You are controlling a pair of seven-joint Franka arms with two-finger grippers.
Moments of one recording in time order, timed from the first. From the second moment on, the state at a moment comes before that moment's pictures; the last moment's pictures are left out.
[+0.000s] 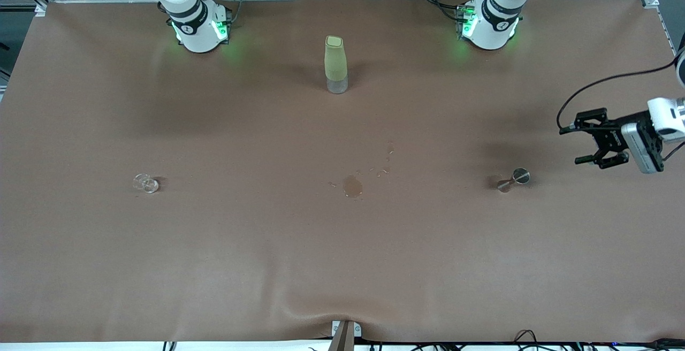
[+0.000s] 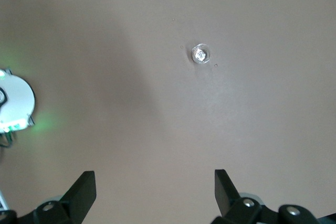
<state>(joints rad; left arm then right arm) 0.58 0.26 -0.23 -1.96 -0.62 1.85 1.45 -0.05 -0.22 -0.32 -1.81 -0.05 1.58 -1.60</state>
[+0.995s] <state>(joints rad) 0.65 0.70 -0.25 -1.82 -0.85 1.81 2.30 -0.09 0.12 -0.53 -1.93 0.49 1.78 -2.38</state>
